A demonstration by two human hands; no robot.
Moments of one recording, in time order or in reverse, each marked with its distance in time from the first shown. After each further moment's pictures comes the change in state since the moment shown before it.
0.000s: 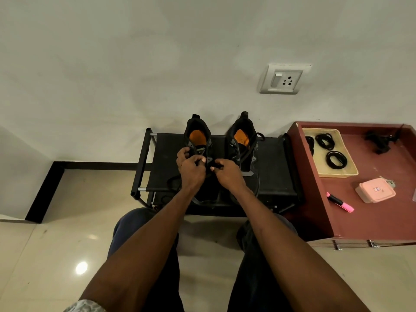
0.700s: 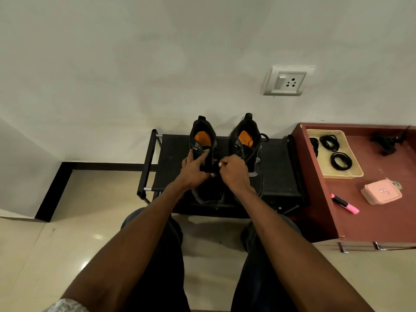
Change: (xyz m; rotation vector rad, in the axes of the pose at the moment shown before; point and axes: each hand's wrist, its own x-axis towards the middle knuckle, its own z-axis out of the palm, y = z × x) left_hand 0.006 0.008 -0.041 0.304 -0.526 -0.008; right_hand 0.003 -0.005 -0.002 -0.183 0.171 -0.085
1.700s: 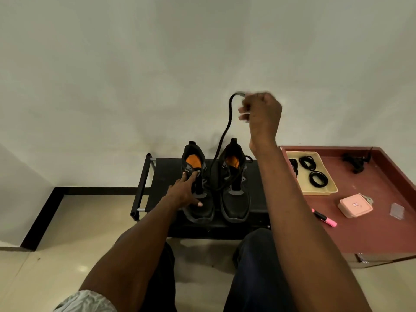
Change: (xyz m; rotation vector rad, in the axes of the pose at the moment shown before) left_hand -0.004 0.006 -0.012 0.428 -0.074 -0.001; right_hand -0.011 -0.129 -0.203 1.045 0.499 -0.123
